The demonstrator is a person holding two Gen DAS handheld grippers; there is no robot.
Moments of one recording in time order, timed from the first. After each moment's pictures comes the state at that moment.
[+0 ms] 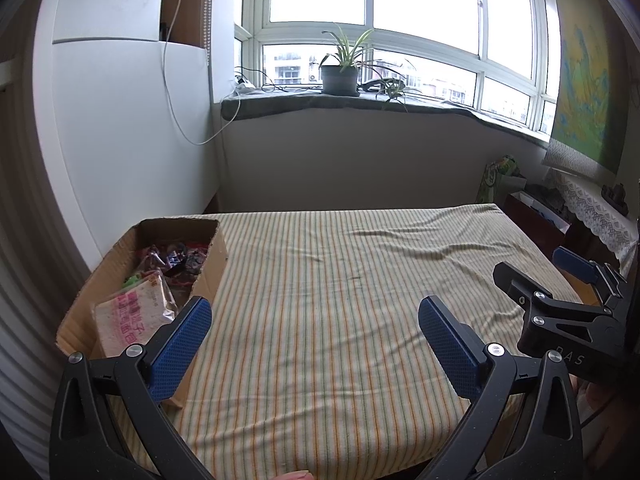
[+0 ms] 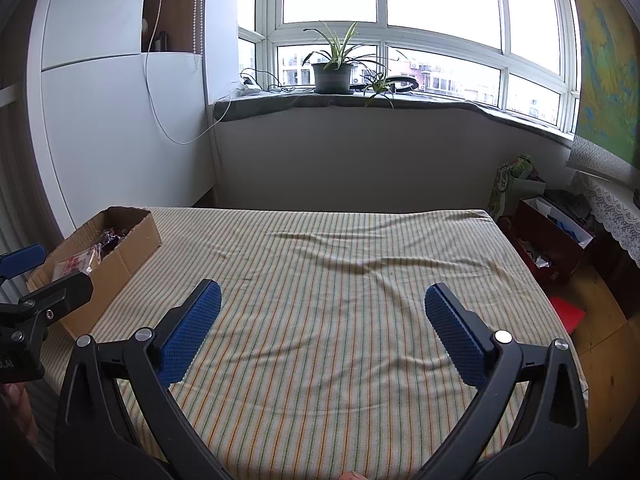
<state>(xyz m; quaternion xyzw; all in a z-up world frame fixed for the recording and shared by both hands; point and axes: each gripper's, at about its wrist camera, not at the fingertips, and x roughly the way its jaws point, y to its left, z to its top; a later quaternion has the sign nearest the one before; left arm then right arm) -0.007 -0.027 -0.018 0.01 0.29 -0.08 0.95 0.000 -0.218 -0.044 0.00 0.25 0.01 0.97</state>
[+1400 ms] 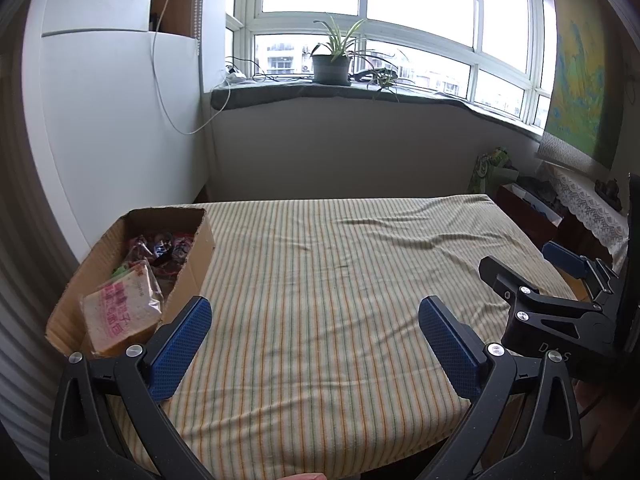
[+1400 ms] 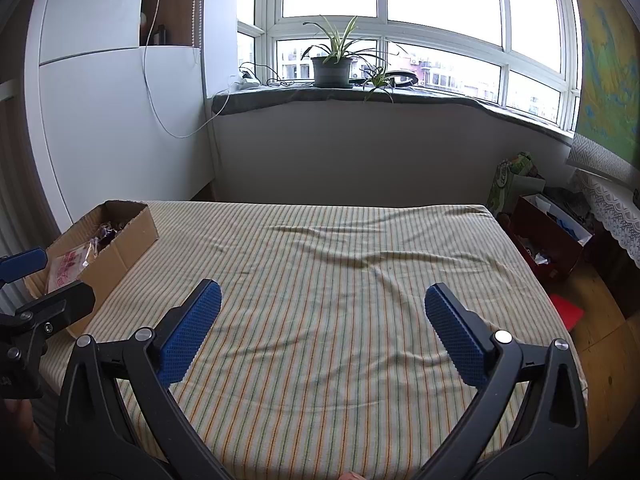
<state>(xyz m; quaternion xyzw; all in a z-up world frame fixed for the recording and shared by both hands) -0.007 -0.034 -0.021 0.00 0.31 -0.09 0.95 0.001 -0.224 -0.050 0.00 0.26 0.01 0.97</state>
